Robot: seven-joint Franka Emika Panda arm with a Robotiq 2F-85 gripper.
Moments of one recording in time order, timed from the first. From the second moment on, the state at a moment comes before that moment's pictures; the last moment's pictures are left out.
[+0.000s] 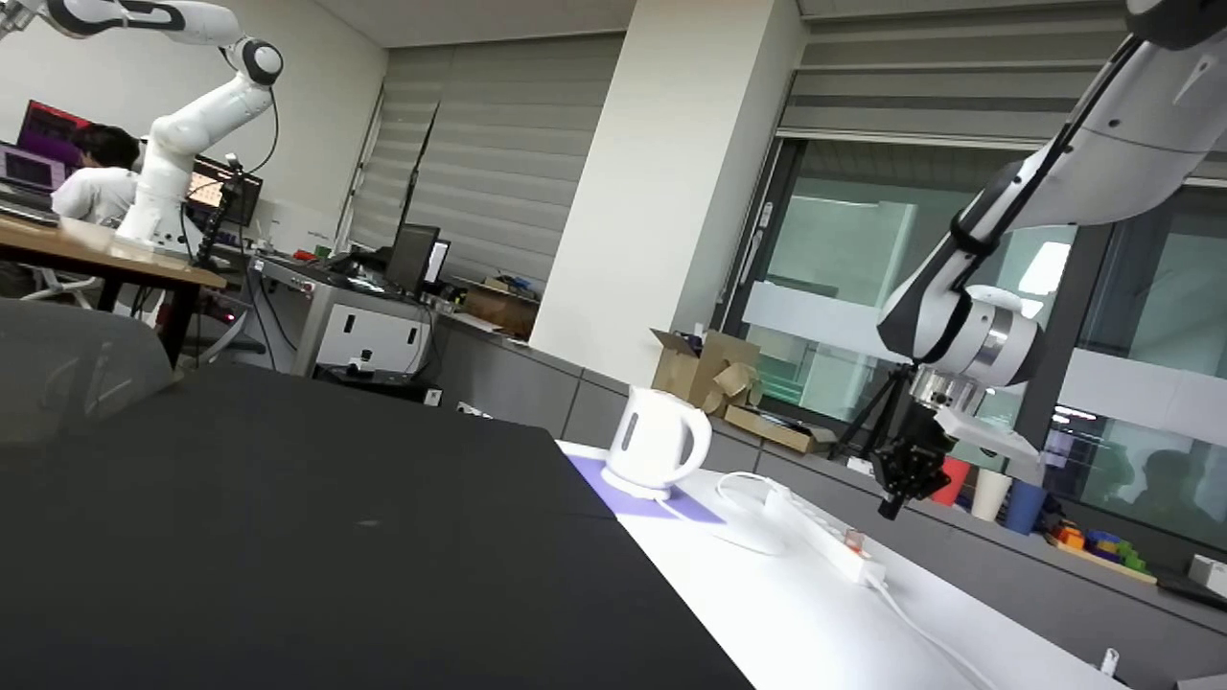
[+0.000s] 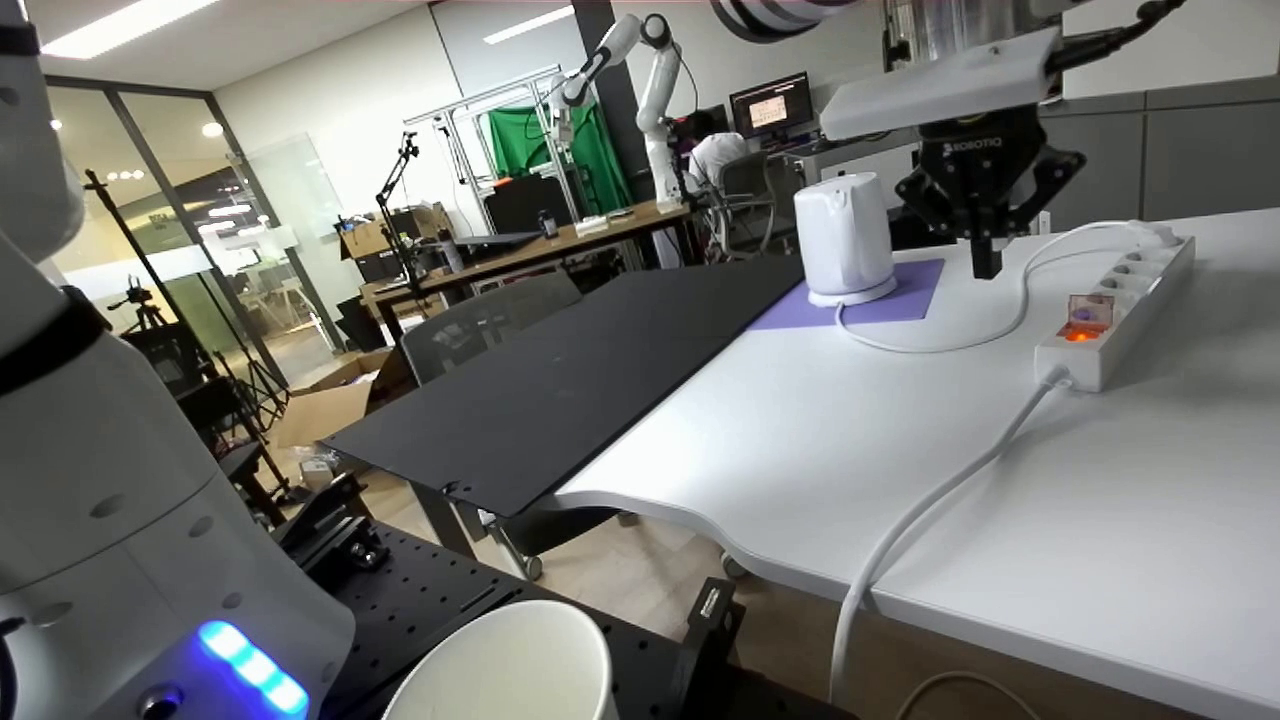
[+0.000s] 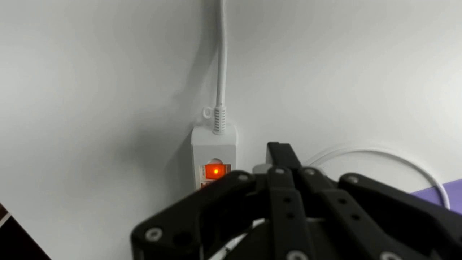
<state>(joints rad) -0.45 0.46 -0.18 -2.01 0.30 2.58 -0.55</state>
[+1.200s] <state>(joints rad) -0.48 0.71 -0.18 -1.69 0.17 2.46 -0.44</state>
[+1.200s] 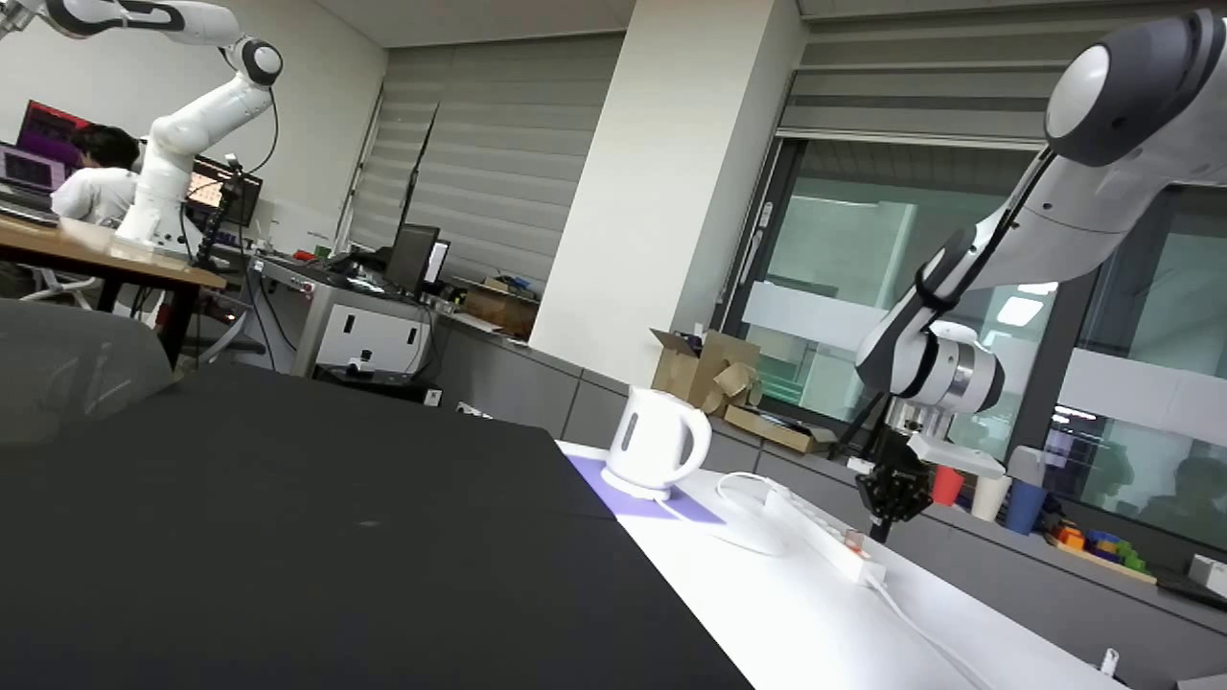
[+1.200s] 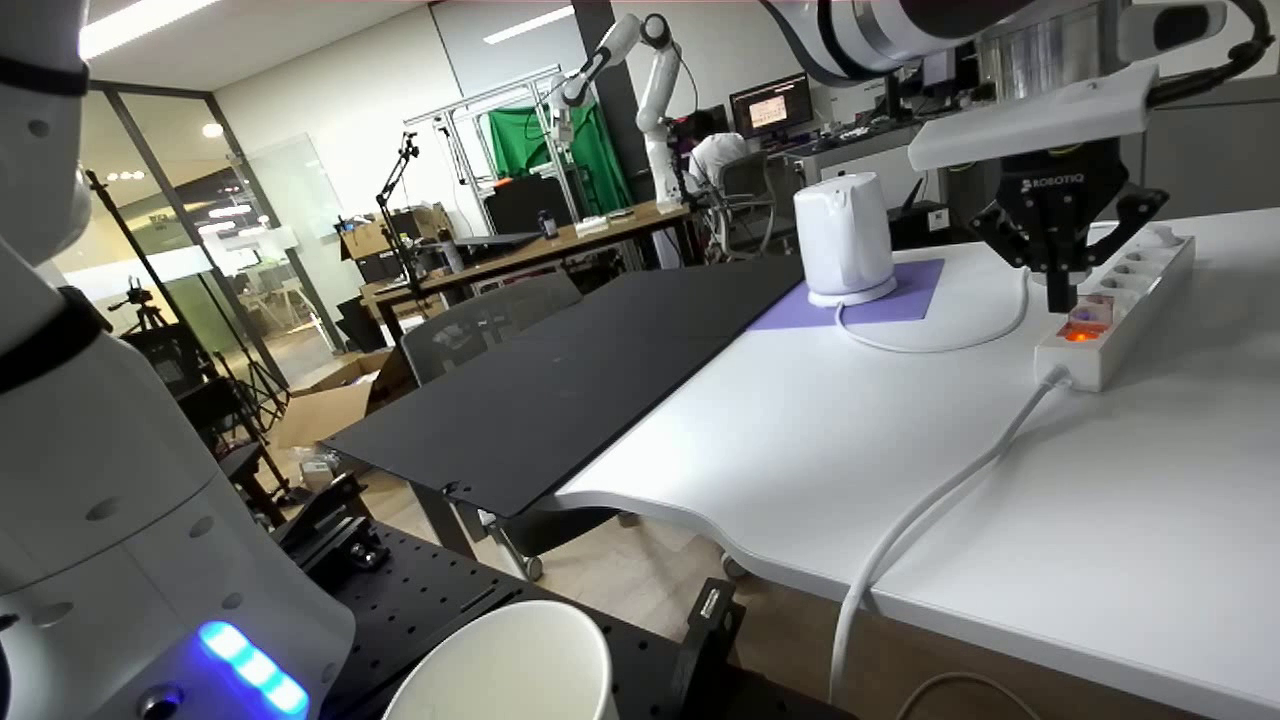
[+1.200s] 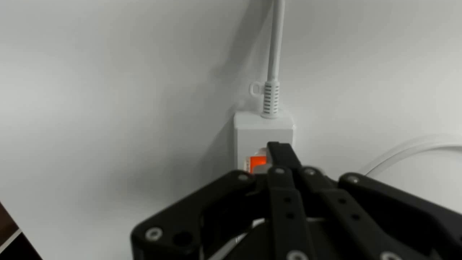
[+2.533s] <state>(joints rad) -0.51 0.79 -0.13 -1.65 0.17 2.51 -0.44</state>
